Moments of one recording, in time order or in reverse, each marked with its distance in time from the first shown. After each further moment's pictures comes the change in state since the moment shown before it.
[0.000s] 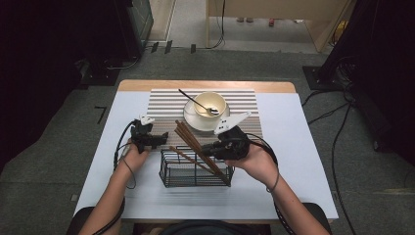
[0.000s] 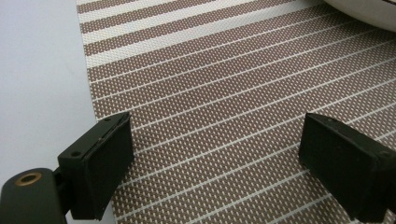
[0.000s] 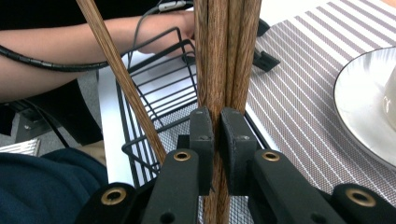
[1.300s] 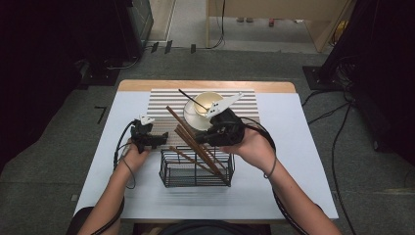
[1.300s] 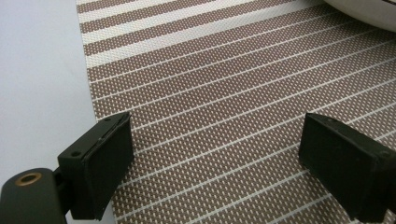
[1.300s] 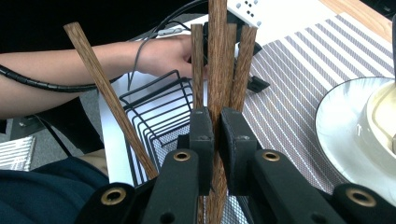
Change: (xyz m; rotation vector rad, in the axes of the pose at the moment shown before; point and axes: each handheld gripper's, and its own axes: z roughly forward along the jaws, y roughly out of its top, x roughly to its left) left arm 0.000 0.000 0.000 0.000 0.000 -0.001; right arm 0.003 0.050 -0.012 0.037 -0.021 -0.020
